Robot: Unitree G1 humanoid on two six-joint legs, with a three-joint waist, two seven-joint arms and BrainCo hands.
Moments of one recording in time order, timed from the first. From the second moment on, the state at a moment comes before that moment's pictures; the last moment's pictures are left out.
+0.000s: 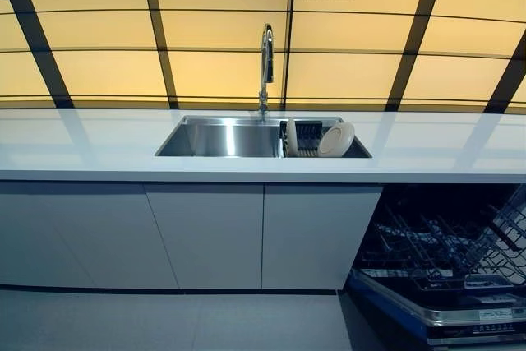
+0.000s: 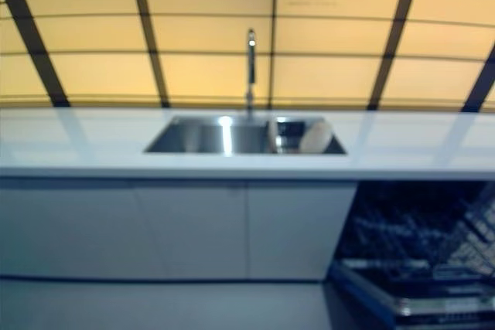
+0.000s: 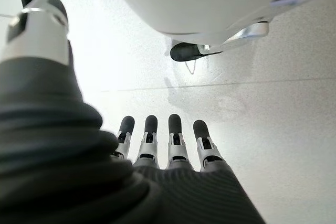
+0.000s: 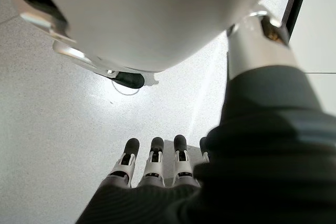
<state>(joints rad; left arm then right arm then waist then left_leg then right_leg) 0.02 0.21 -0.29 1.28 -0.23 0.14 0.18 0.01 -0.21 0.33 1.26 0.06 0.03 -0.02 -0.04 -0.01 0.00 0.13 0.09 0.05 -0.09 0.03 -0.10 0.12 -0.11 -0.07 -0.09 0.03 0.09</state>
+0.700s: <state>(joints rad) 0.00 0.22 -0.30 1.28 -0.23 0.19 0.12 0.00 -0.21 0.33 1.24 0.05 0.03 0.03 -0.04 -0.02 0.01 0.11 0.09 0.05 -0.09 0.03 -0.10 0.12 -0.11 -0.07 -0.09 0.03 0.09</state>
